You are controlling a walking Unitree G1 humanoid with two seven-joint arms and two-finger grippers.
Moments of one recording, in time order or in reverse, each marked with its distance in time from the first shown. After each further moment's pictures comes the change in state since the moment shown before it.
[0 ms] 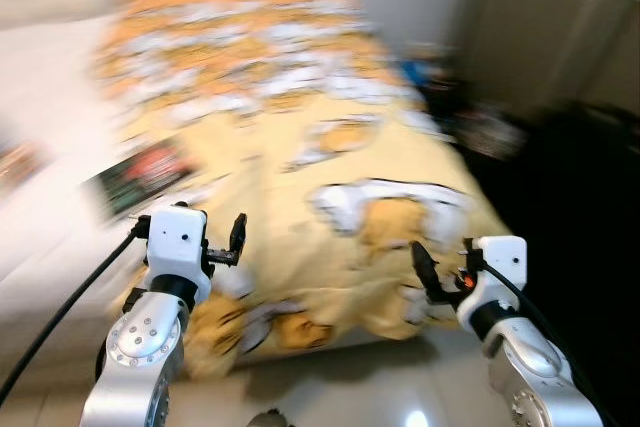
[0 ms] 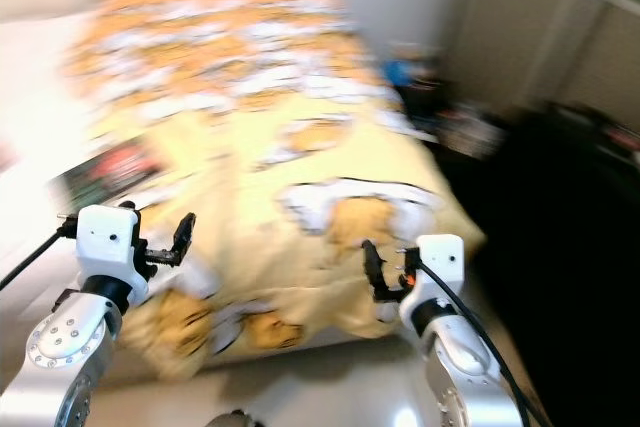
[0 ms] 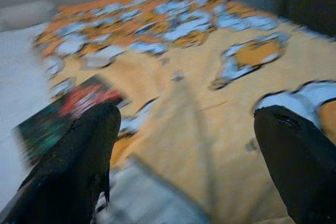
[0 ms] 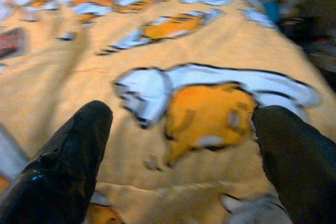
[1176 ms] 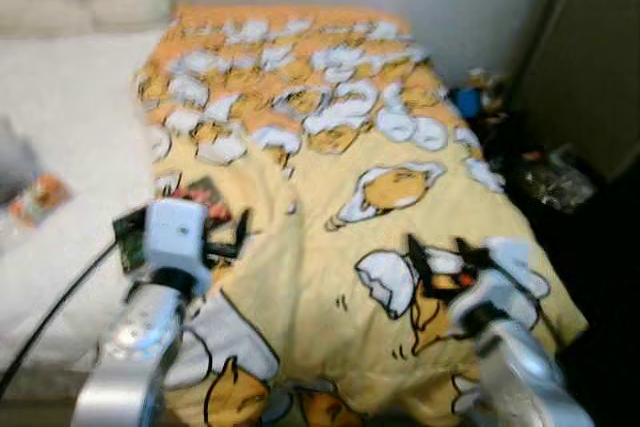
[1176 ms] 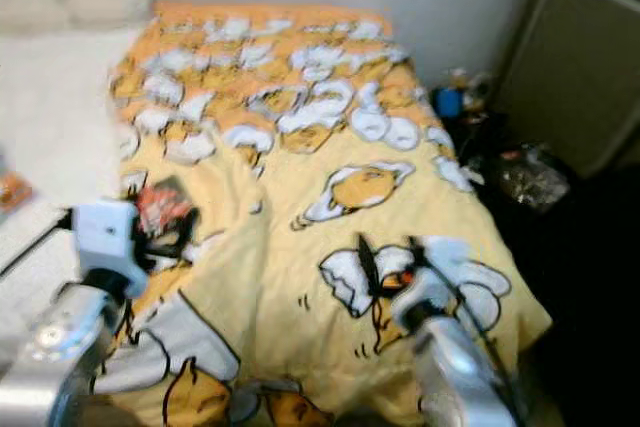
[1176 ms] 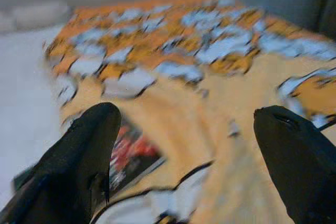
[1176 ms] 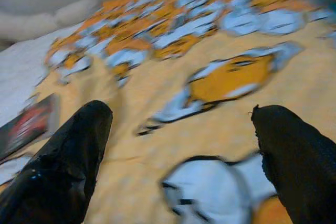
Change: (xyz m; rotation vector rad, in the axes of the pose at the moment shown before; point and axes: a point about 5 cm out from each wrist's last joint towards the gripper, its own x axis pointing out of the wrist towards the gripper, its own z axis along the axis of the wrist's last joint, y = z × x) left arm 0.002 0.002 0.005 -0.046 -0.003 -0.030; right arm 0.002 0.013 -0.001 0.195 -0.057 0.062
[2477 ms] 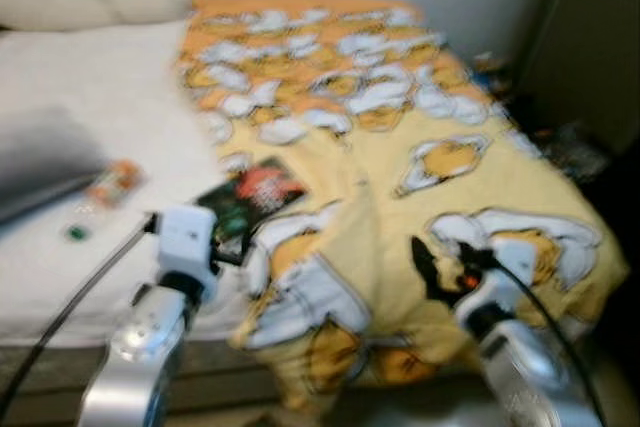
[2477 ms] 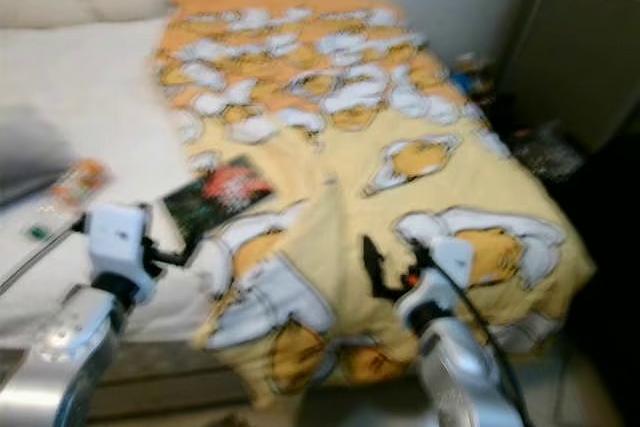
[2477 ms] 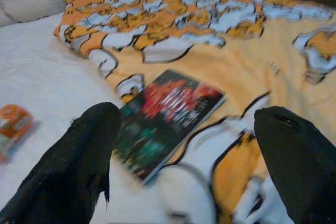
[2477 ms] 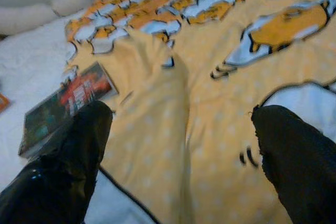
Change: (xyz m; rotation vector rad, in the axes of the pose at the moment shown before) left arm 0.000 -0.008 -0.009 0.021 0.048 -0.054; right arm -0.004 -0.013 -0.004 0.003 0.031 -0.053
